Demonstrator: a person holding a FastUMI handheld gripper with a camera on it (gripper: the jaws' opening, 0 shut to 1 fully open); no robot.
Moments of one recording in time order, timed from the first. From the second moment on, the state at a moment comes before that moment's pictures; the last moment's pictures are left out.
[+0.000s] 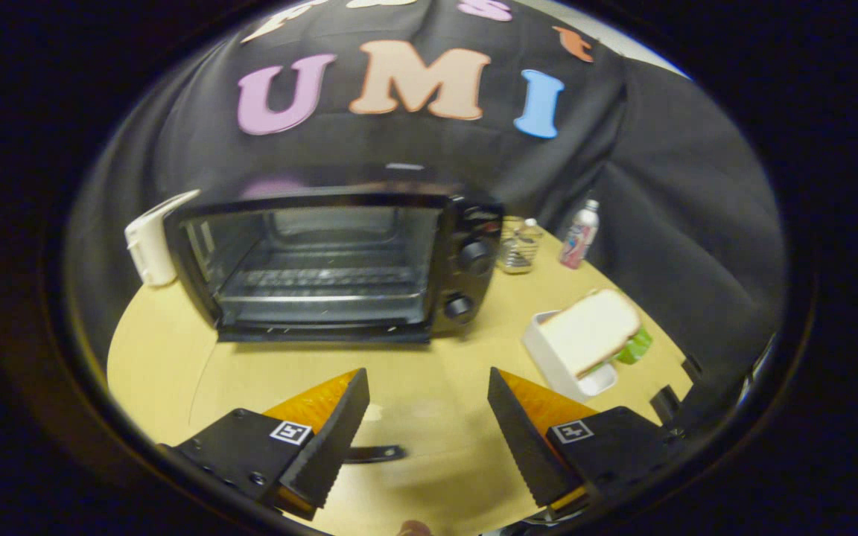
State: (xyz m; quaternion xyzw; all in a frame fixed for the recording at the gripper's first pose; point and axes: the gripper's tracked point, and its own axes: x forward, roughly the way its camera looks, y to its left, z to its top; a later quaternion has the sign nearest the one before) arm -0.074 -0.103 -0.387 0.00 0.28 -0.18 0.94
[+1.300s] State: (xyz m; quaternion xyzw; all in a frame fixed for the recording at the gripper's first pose) arm -0.047 -0.332 -0.447 0.21 0.30 -0.28 0.89
